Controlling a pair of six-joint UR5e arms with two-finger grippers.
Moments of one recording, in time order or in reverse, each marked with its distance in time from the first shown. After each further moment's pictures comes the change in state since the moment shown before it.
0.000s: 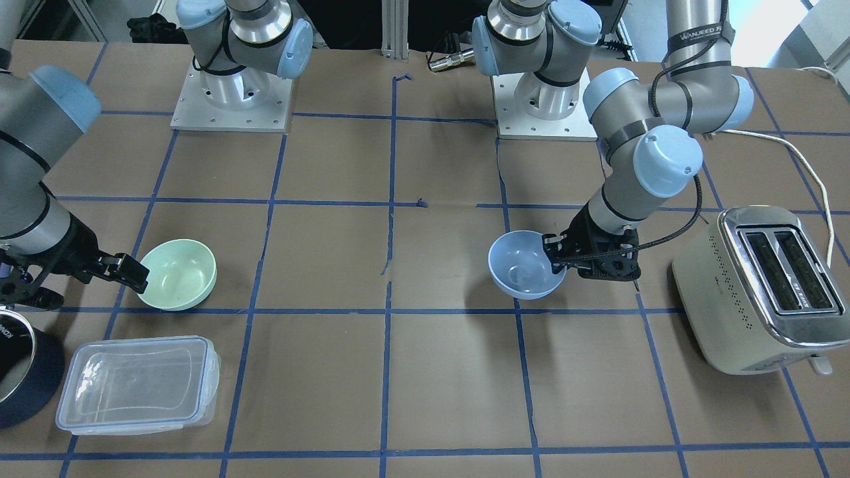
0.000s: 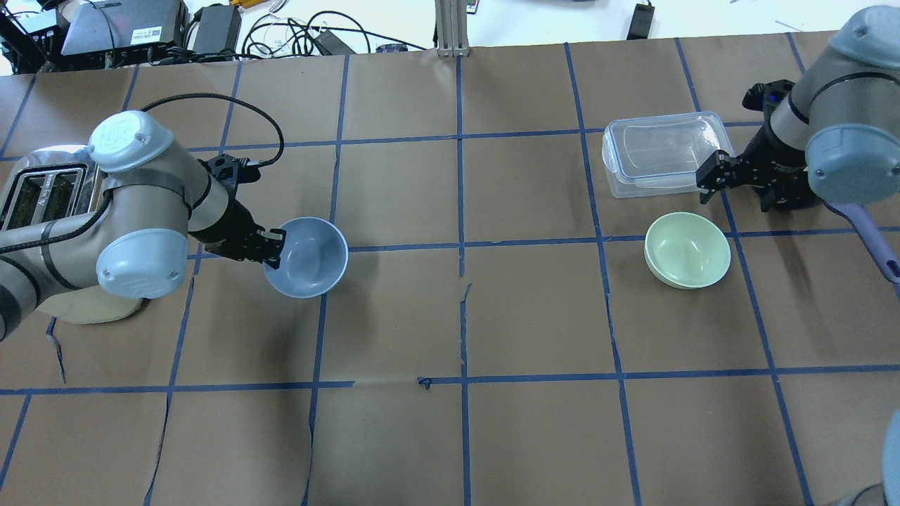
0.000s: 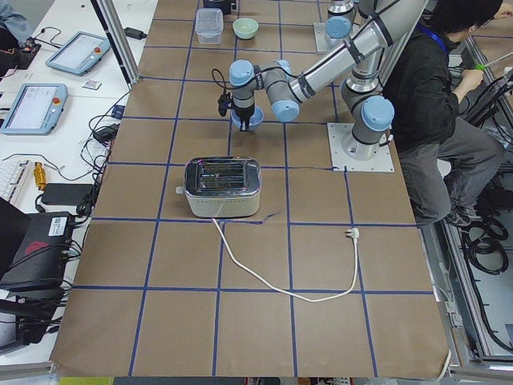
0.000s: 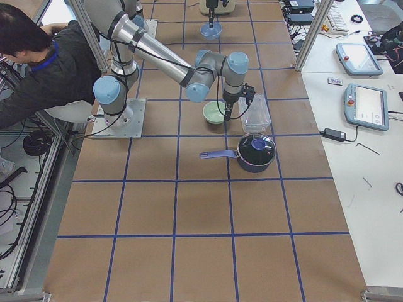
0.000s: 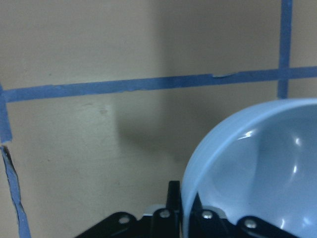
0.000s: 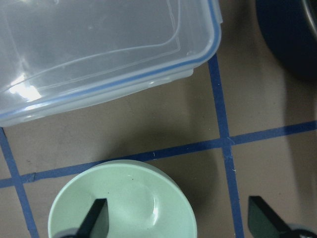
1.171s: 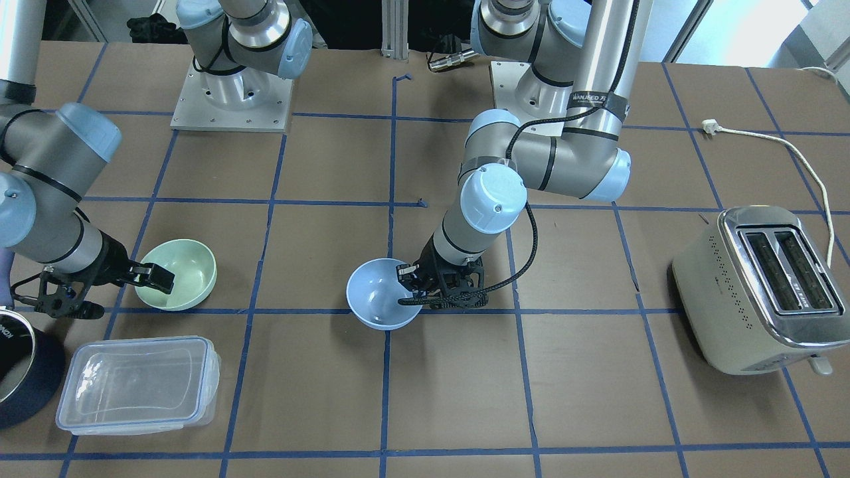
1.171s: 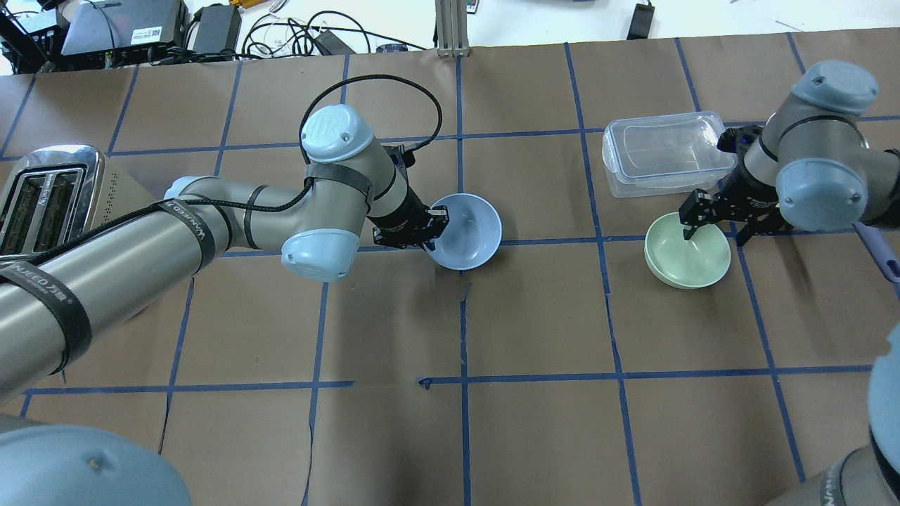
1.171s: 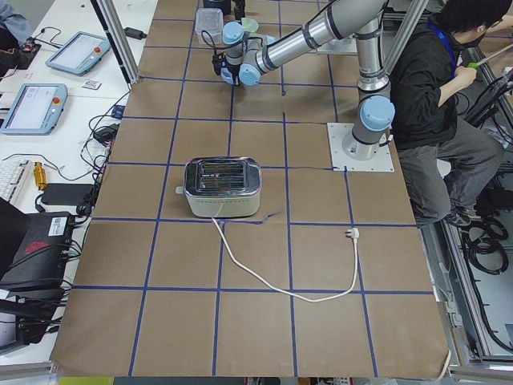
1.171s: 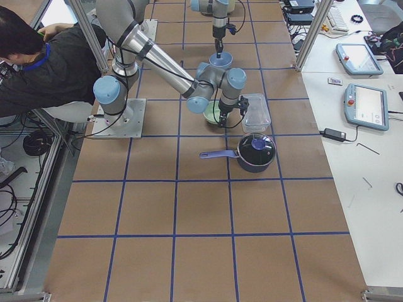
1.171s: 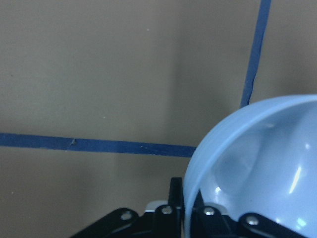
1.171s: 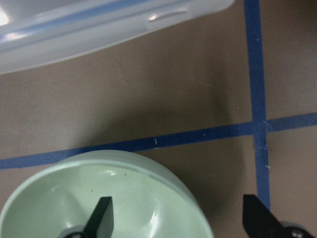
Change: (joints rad) left arm -0.345 -0.242 0.144 0.169 -0.147 -0.512; right arm -0.003 0.076 0.058 -0.025 -0.001 -0.025
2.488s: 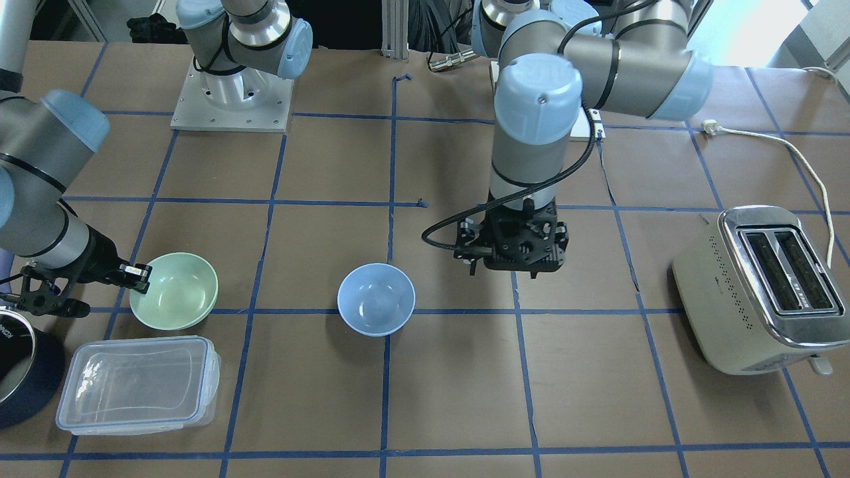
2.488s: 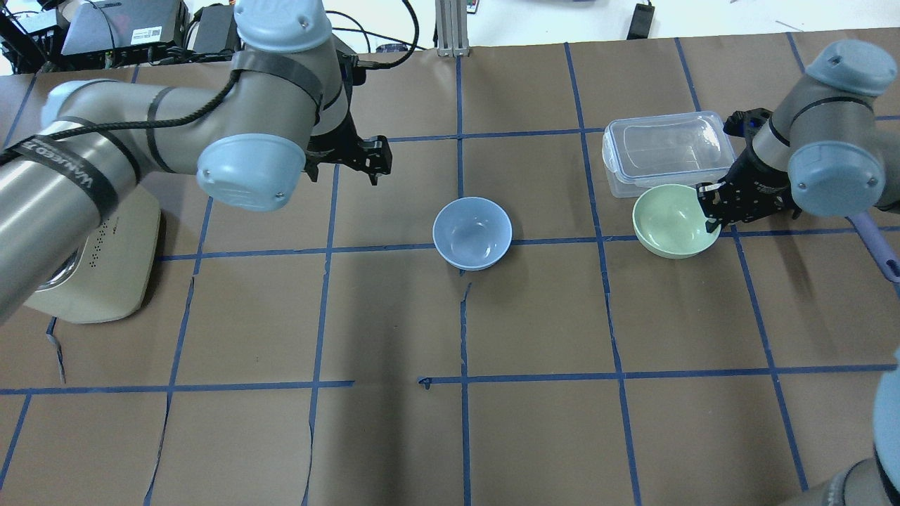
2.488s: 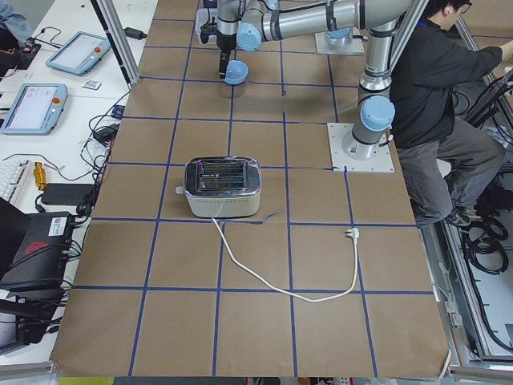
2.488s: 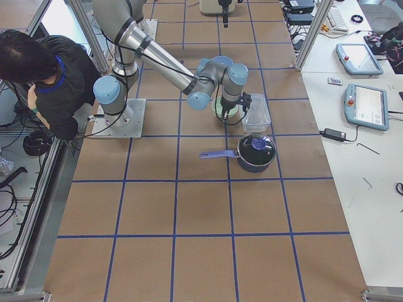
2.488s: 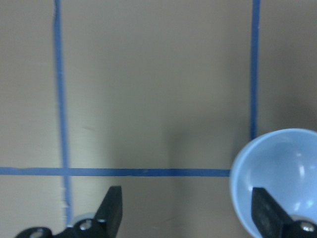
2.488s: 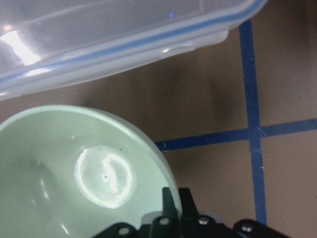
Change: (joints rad) left arm 0.068 0.230 0.197 -0.376 0.373 0.304; right arm 0.002 -0.041 -0.052 0.067 0.043 0.004
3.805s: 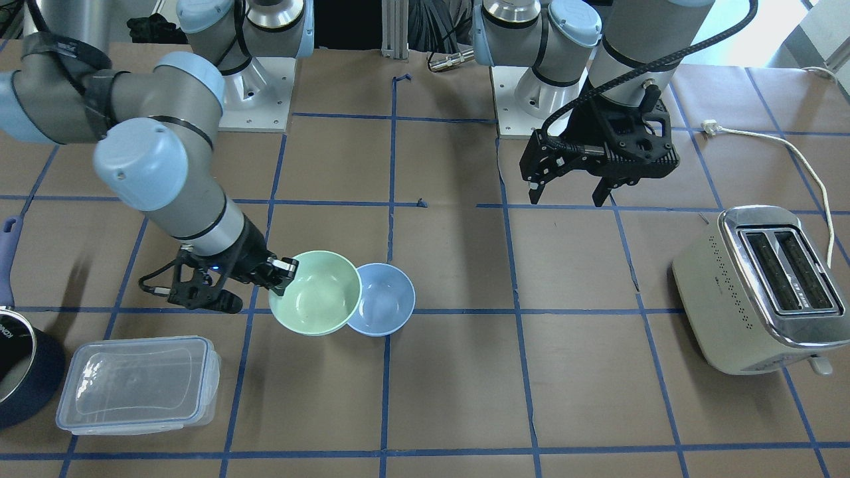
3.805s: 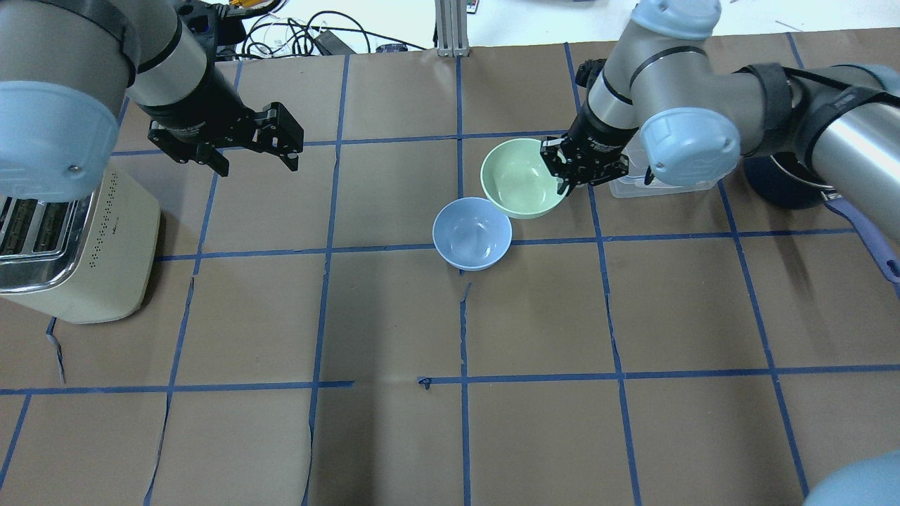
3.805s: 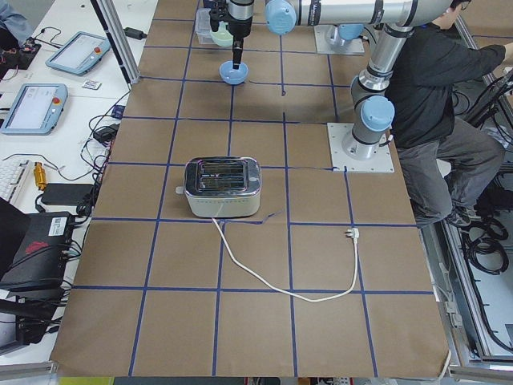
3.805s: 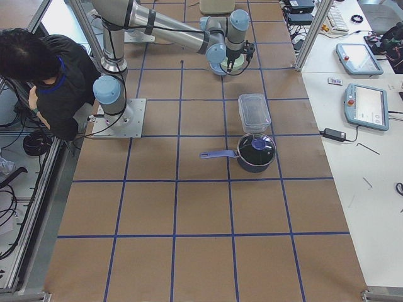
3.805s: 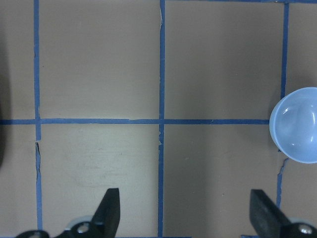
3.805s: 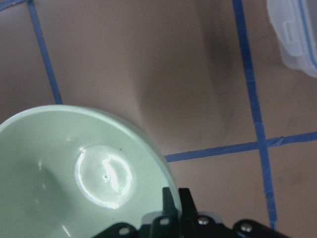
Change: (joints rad) left arm 0.145 0.208 0.014 -0.220 -0.119 0.048; right arm 0.426 0.003 -0.157 0.044 0.126 0.468
